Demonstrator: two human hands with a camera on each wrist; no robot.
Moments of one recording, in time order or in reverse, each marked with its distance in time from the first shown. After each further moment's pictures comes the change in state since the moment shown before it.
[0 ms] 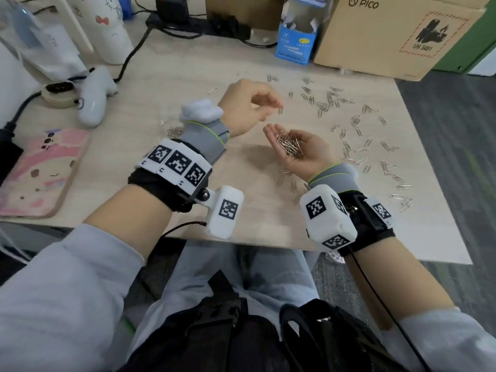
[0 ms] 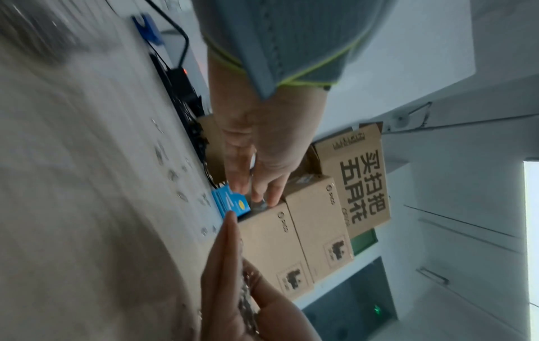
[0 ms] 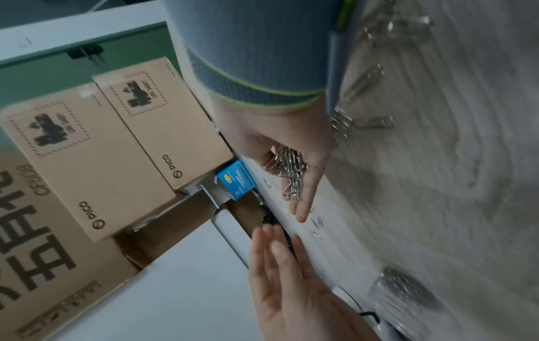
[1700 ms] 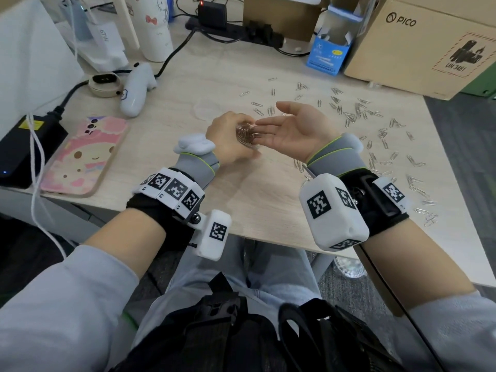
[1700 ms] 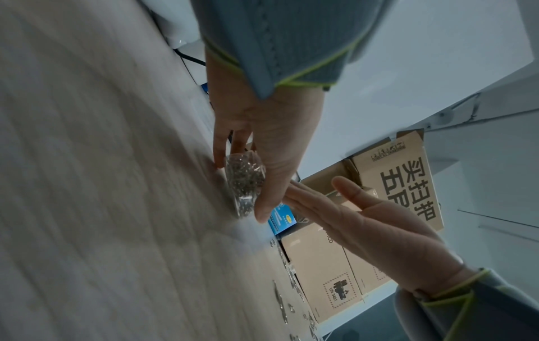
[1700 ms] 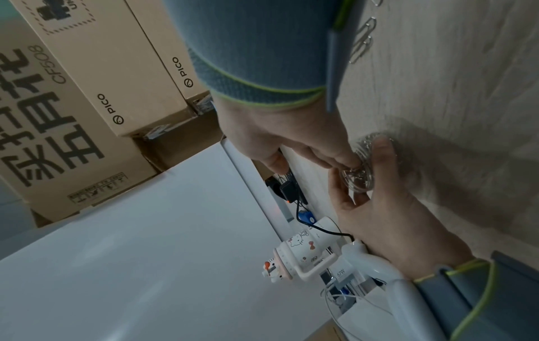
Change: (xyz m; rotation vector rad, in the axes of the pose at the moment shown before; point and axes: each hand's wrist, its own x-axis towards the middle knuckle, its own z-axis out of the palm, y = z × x) left_hand -0.062 -0.041 -0.023 0.226 0.105 -0.377; right_hand -0.008 0.044 0.071 -0.605 -0.071 0.082
